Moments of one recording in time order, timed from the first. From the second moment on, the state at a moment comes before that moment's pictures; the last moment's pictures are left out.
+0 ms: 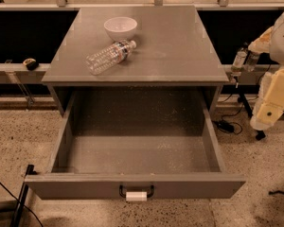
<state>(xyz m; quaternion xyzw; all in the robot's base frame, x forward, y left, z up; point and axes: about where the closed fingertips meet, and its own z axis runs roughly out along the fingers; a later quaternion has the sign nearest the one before) 0.438 -0.217 0.976 -0.60 0.78 -0.03 0.16</state>
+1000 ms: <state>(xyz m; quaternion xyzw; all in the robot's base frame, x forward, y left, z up) 0.481 -0.135 0.924 -0.76 0.64 -0.04 0.10</state>
